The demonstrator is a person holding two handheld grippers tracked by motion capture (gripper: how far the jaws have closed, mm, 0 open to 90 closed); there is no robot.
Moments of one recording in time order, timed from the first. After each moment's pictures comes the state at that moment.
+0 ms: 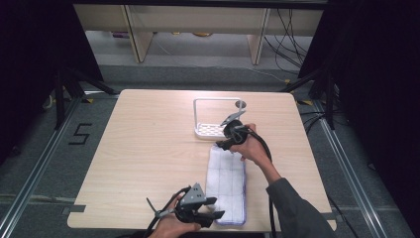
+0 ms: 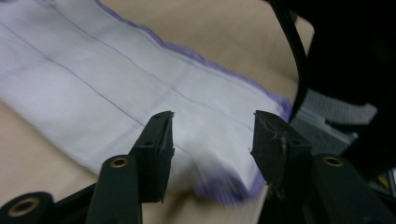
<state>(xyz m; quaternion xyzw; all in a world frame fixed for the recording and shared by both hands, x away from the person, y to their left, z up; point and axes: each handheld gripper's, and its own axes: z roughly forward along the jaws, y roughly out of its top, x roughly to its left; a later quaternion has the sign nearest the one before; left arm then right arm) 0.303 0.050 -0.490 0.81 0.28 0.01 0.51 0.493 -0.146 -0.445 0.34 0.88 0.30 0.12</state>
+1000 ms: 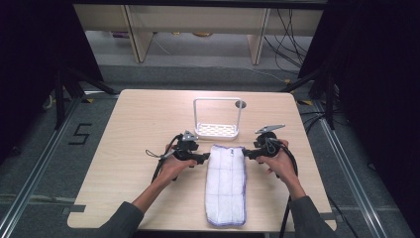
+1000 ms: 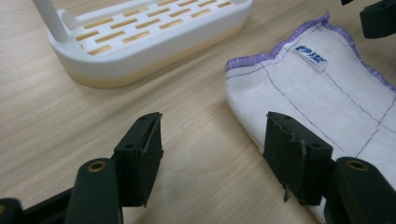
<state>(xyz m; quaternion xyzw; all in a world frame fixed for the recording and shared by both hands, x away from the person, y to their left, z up) 0.466 0.070 -0.511 0.82 0.38 0.11 0.42 0.469 -0.235 -0.476 0.44 0.83 0.34 0.12</state>
